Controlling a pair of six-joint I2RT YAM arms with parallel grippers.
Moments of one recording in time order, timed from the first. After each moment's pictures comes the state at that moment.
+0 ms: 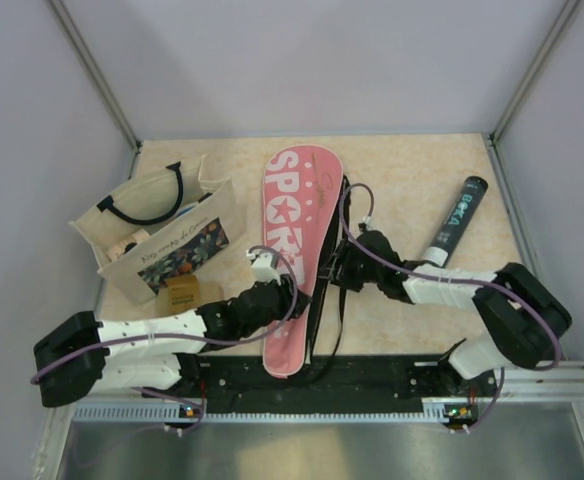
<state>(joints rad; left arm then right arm) -1.10 1.09 0.39 0.20 -0.36 -0.92 0.70 1.50 0.62 0.19 -0.12 1.02</state>
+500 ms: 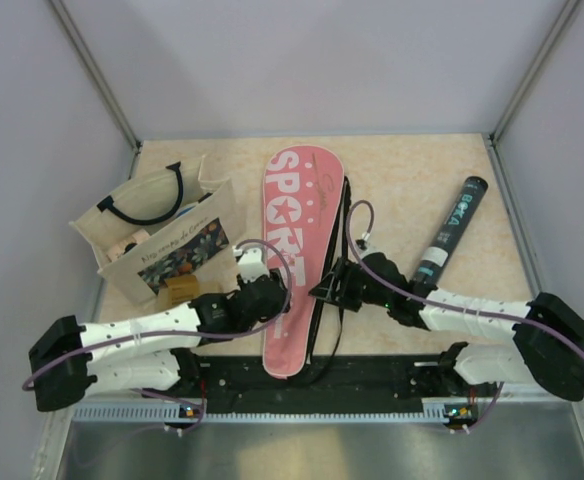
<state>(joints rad) -1.10 1.05 0.55 -0.26 -0.55 -0.98 0.84 1.22 0.47 0.19 -0.11 1.10</state>
